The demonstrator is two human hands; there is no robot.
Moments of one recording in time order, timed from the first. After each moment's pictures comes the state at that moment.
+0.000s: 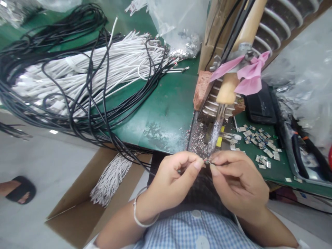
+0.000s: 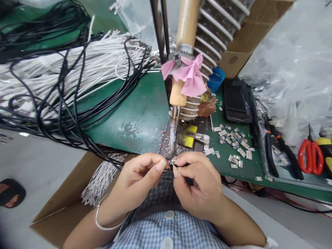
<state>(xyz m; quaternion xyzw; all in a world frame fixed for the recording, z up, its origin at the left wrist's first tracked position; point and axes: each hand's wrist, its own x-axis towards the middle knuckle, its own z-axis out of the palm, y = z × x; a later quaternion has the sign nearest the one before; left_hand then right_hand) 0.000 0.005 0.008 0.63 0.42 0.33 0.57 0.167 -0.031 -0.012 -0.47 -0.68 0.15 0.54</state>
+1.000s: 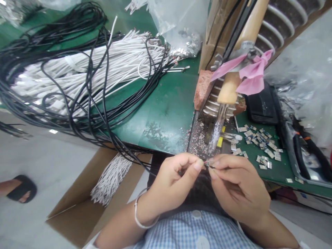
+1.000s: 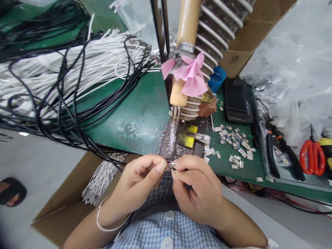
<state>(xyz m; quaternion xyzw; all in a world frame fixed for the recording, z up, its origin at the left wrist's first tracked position) 0.000 0.001 0.002 0.60 0.43 0.32 0.59 0.168 -0.033 -0.006 -0.46 -0.72 0.13 0.51</state>
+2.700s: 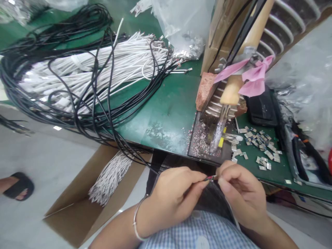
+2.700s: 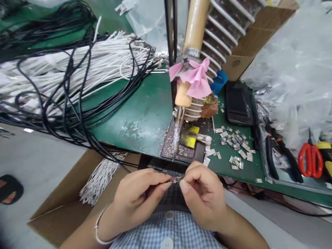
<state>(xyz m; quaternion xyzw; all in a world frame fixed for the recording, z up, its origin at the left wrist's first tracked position) -0.011 -0.018 -0.006 0.80 0.34 0.38 0.31 0.173 -0.054 -0.014 -0.46 -0.58 0.41 0.54</state>
